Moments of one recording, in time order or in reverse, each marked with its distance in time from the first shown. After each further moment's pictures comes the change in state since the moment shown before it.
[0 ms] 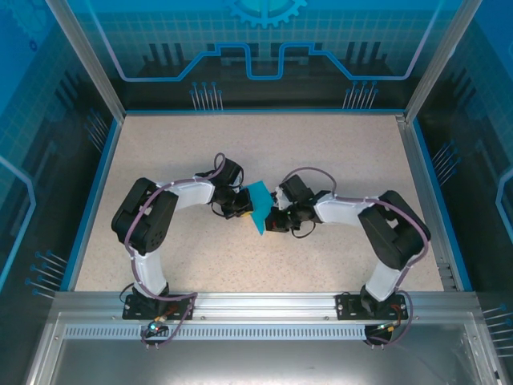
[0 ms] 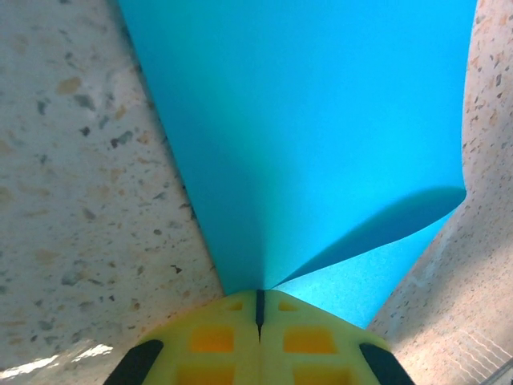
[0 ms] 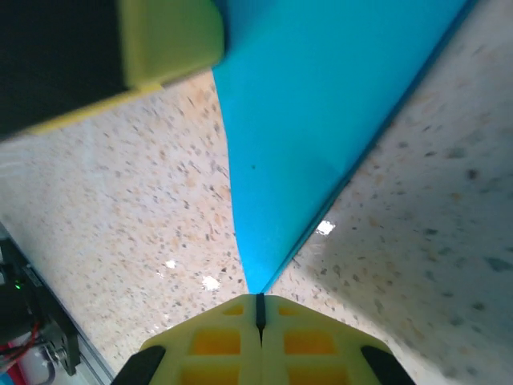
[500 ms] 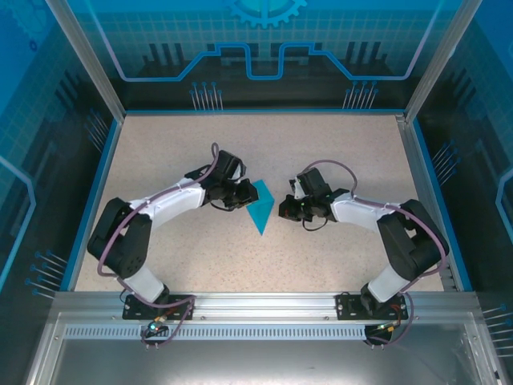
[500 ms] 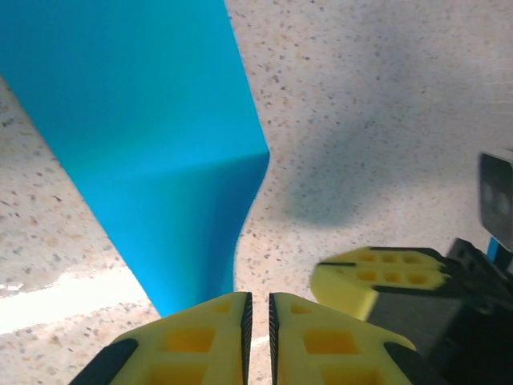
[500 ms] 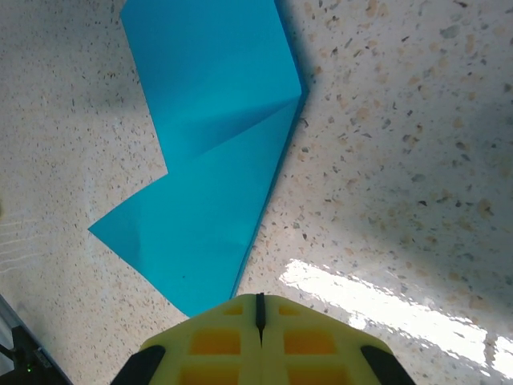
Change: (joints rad) left arm -0.061 -0.245 -0.013 -0.008 -0.043 -0.010; right arm -0.105 -0.098 -0.050 0.036 0.094 0.049
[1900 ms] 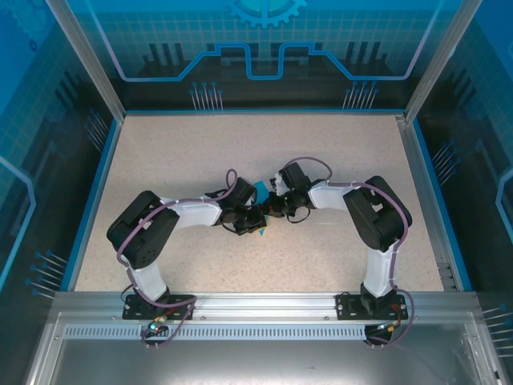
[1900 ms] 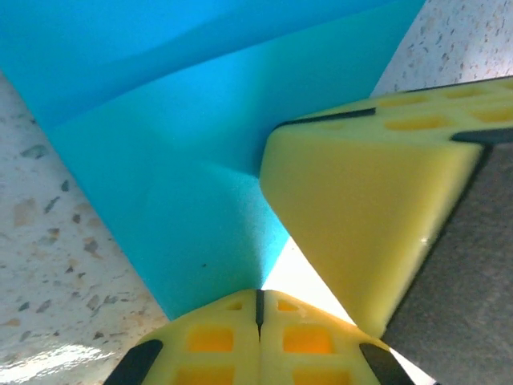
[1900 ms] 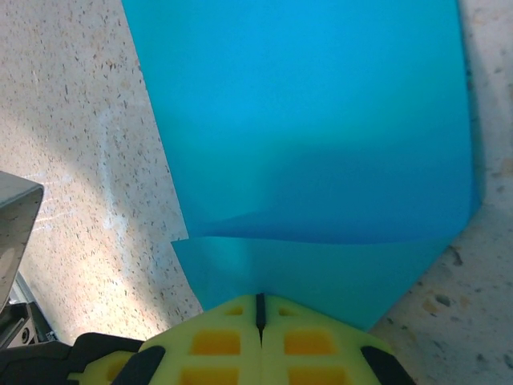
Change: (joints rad) left arm -0.128 0.146 -0.165 0.221 0.007 -0.158; right arm 0.033 0.306 0.213 0.031 -0.144 -0.047
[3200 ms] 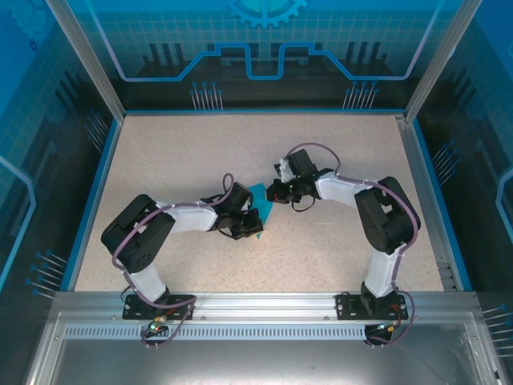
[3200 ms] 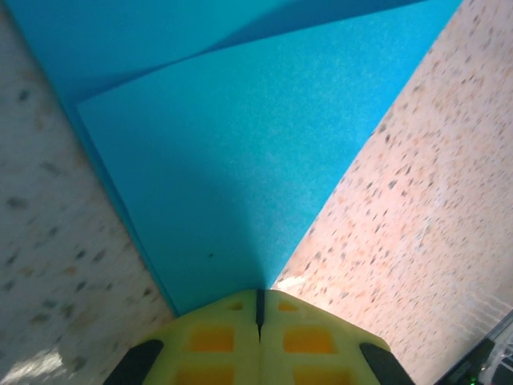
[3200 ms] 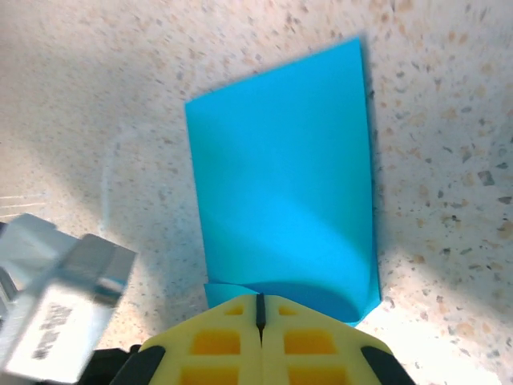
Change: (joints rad) left arm 0.000 -0.055 -0.083 0.023 0.003 0.030; right arm -0.062 -0.068 0.078 -0.080 0.042 -0.112
